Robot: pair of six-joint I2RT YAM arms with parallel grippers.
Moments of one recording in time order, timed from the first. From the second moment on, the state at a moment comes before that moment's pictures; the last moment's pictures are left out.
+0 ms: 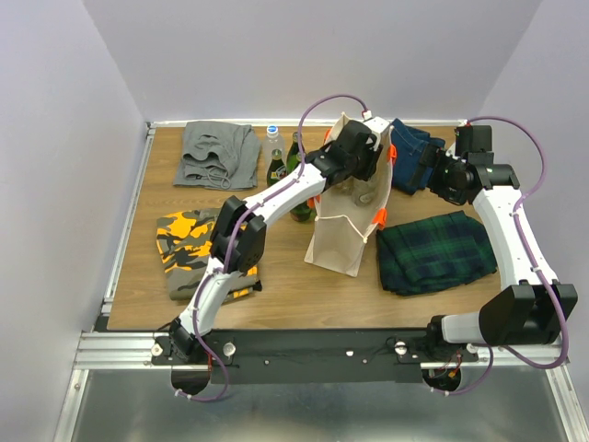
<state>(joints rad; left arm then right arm) -0.78 2.31 2.16 -0.33 0.03 -0.17 0.01 1.36 1.33 -0.81 -0.05 0.36</state>
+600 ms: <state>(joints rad) -0.79 2.28 2.18 -0.47 0.05 -0.15 0.01 1.36 1.33 -0.81 -0.05 0.36</state>
